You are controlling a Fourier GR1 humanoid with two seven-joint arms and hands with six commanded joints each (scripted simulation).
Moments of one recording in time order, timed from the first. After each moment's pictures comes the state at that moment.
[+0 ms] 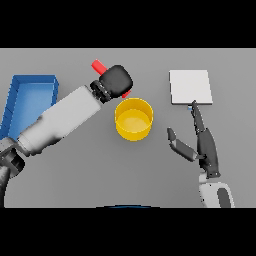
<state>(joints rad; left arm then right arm) -1.11 0.30 -0.93 -0.85 -0.96 -0.29 -0.02 0.09 -0.03 0.14 -1.71 0.28 -0.08 -0.10</state>
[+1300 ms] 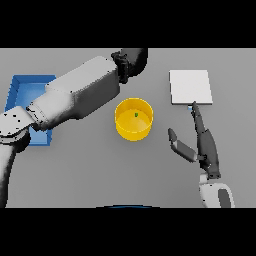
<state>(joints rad) -1.52 0.27 -1.37 -0.65 -1.18 -0.21 -0.15 0.10 -0.03 0.14 -1.71 0.27 -0.07 -0.11</state>
